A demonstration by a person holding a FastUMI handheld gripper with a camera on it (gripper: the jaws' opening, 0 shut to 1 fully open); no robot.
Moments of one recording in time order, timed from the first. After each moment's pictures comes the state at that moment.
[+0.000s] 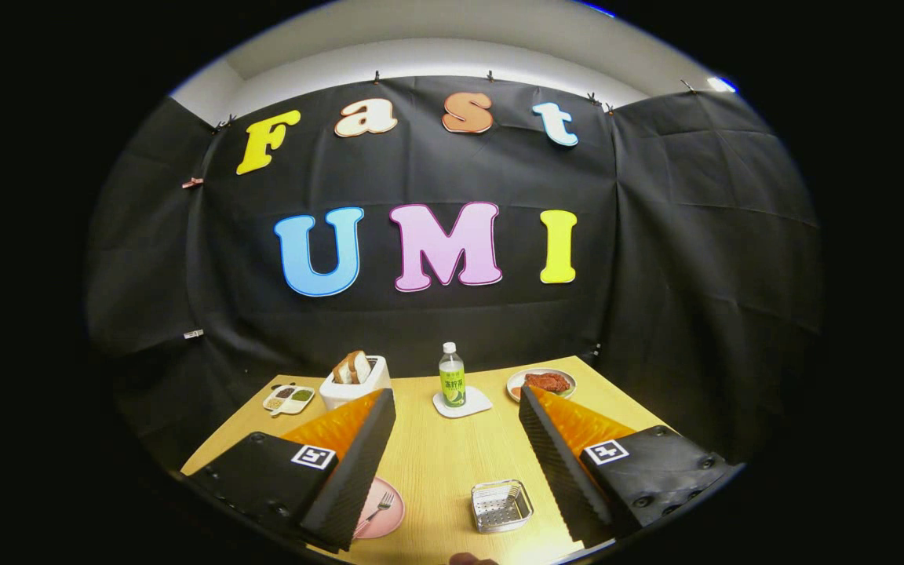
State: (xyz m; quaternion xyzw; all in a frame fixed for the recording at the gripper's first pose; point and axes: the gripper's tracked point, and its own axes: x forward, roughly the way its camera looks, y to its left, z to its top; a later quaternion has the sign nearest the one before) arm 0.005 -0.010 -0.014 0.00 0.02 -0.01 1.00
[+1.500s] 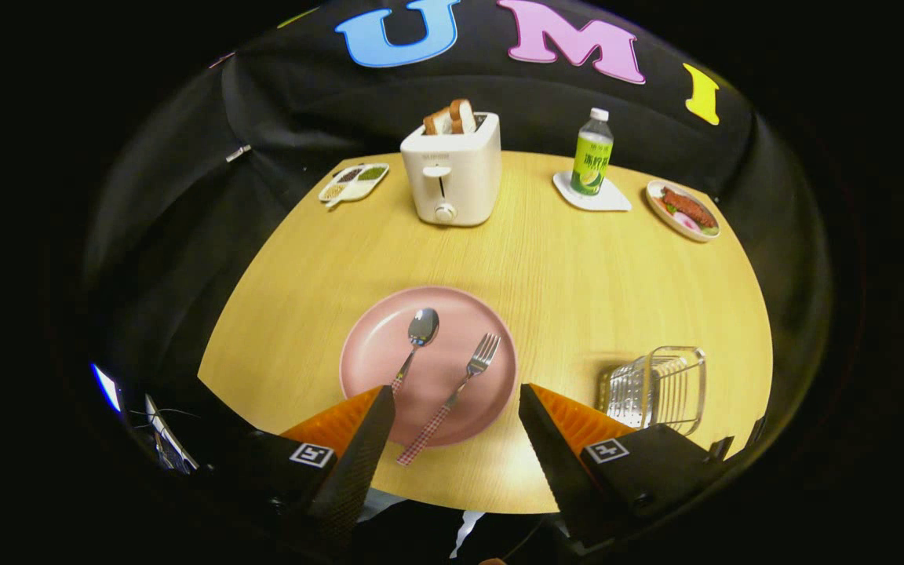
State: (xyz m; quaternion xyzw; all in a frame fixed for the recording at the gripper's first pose) arm 0.013 0.131 -0.283 -0.06 0.46 0.13 0.88
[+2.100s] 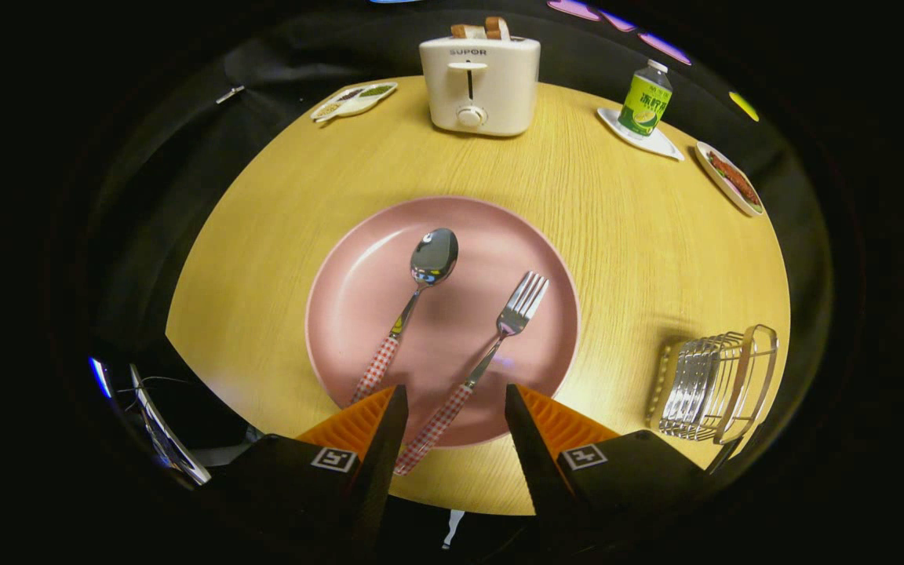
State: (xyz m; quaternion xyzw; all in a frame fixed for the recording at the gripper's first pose) arm 0.001 0.142 -0.372 -0.10 0.57 0.12 0.81
